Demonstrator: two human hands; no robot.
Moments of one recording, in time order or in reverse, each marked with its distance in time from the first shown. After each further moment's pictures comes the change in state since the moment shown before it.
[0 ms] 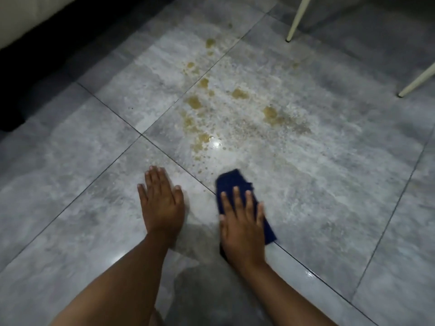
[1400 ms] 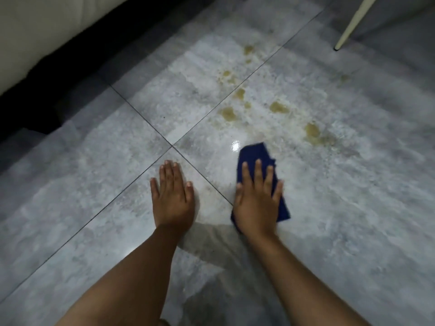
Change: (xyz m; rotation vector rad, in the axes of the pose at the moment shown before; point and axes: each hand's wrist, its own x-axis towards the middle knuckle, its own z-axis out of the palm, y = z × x) left_hand 0.058 -0.030 -0.007 0.053 -0.021 0.008; right_hand 0.119 -0.038 0.008 0.042 0.016 0.108
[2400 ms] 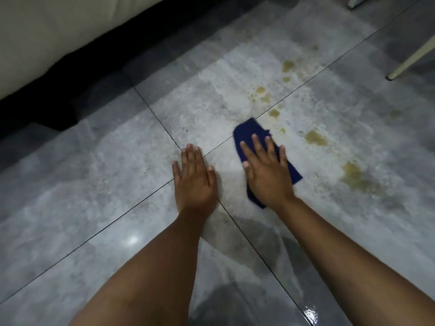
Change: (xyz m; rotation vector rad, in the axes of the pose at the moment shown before) left_hand 0.089 0.026 -0.006 -0.126 0.089 -0.080; right_hand 0.145 -0.029 -0.002 -0.101 -0.161 -0.446
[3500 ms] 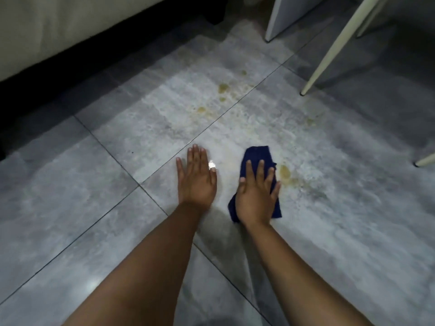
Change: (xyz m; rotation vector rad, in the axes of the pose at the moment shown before) left_hand 0.020 0.107 0.024 0.023 -0.082 0.289; right_hand -0.060 0.045 -0.012 0.160 0.156 0.613
